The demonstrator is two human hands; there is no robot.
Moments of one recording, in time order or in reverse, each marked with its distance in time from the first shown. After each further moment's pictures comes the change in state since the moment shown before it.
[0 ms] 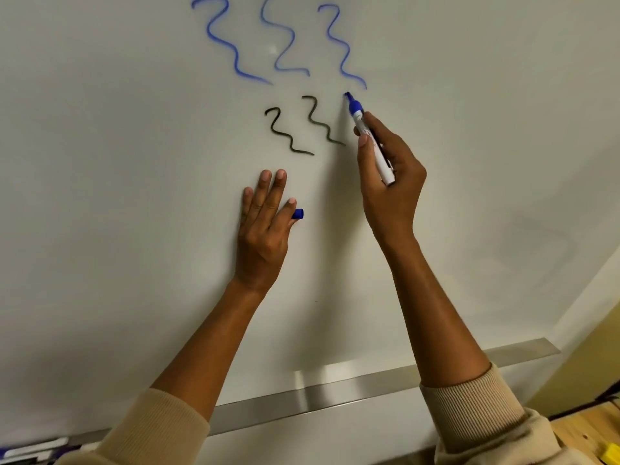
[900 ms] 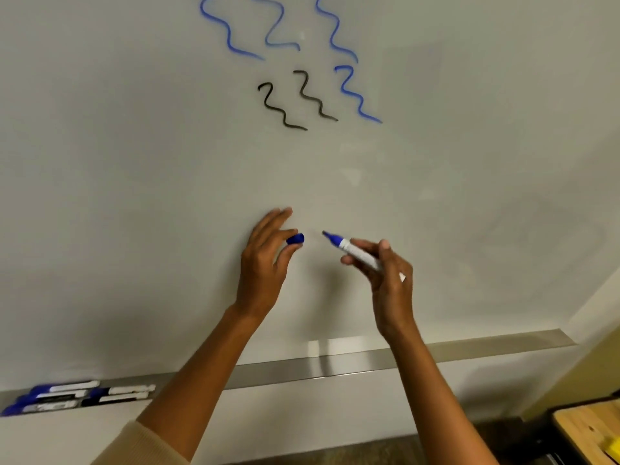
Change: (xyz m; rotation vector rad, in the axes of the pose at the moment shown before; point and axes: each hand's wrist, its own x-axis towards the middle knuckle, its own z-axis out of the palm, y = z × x) left_hand -0.053 0.058 -0.047 -0.324 -0.236 -0.364; right_hand -0.140 0.026 -0.084 0.446 -0.249 0.677
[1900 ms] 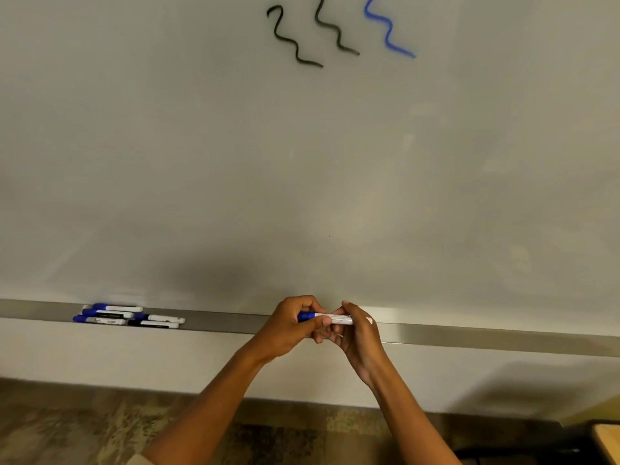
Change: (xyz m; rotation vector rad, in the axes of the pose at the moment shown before) left_hand -0.143 0.031 0.019 -0.457 -0.626 -0.846; right_hand -0.088 0.120 -0.033 0.211 -0.148 0.847
